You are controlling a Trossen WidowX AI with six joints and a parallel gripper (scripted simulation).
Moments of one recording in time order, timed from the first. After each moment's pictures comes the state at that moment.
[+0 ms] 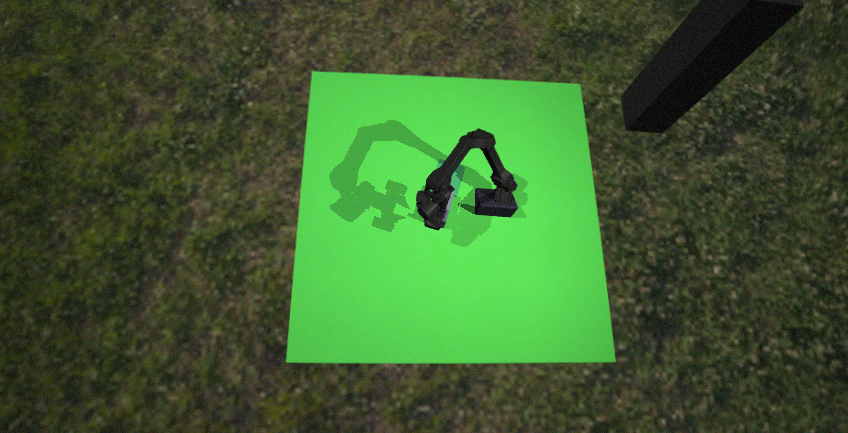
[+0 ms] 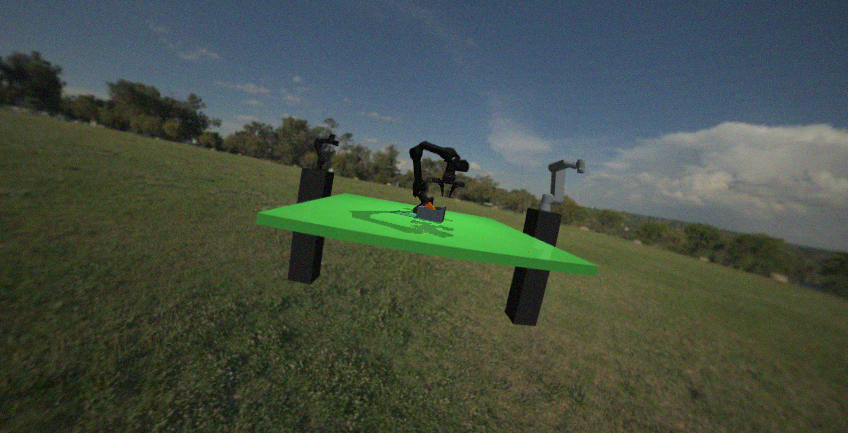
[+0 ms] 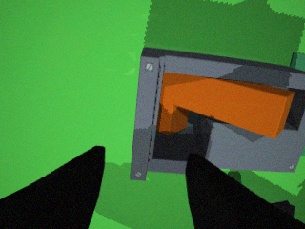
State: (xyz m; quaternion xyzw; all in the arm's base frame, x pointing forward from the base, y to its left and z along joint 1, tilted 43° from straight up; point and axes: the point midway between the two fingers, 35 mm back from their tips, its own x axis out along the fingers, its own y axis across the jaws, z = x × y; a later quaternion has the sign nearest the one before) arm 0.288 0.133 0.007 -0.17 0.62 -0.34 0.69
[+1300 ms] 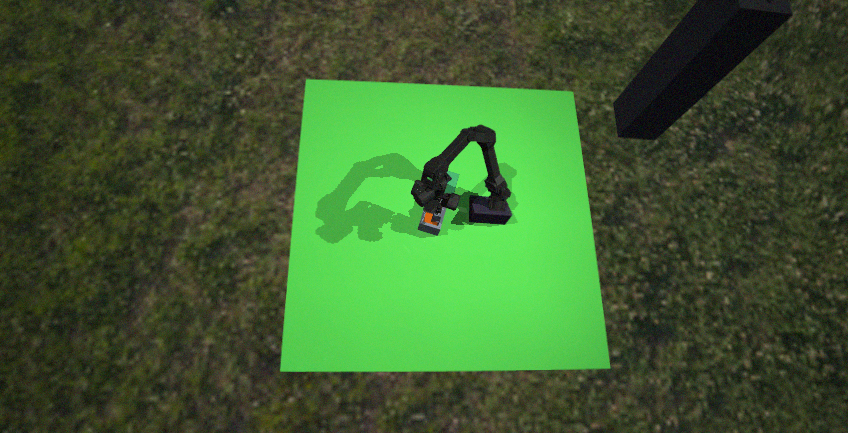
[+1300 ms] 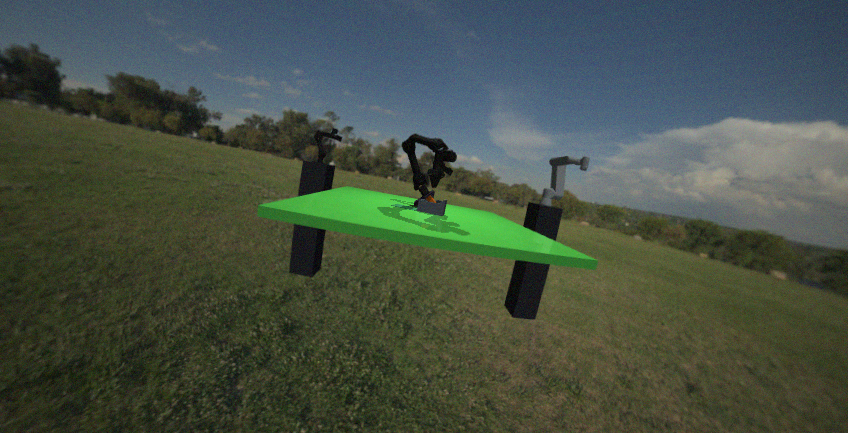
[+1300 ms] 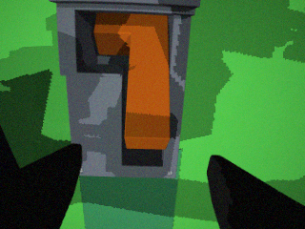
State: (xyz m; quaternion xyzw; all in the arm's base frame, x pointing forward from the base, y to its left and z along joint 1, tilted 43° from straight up) arm 0.278 0.080 0.058 -0.59 0.69 0.18 0.39
